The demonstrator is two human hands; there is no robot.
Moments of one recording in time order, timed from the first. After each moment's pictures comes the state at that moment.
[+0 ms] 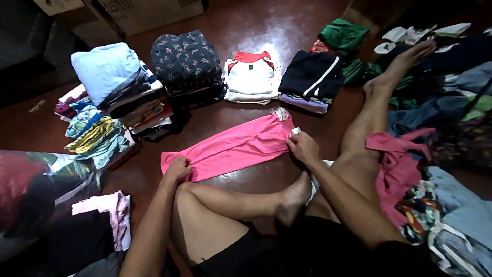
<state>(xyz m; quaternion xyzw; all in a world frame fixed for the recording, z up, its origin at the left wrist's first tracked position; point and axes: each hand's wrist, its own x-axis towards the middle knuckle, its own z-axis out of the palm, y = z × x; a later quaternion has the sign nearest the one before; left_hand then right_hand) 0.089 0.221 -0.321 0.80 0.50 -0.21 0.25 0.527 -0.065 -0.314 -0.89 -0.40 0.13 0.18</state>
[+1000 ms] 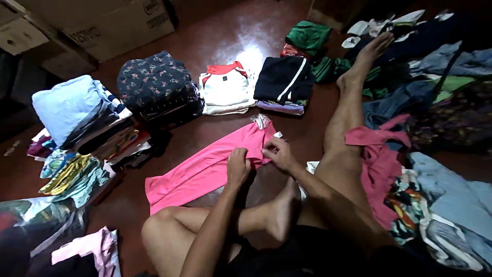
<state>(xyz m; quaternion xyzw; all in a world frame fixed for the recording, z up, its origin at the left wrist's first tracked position) 0.347 0.063 -0.322 0.91 0.31 0.12 0.24 0.518 -0.064 -0.320 -0.75 -0.40 0.24 0.47</state>
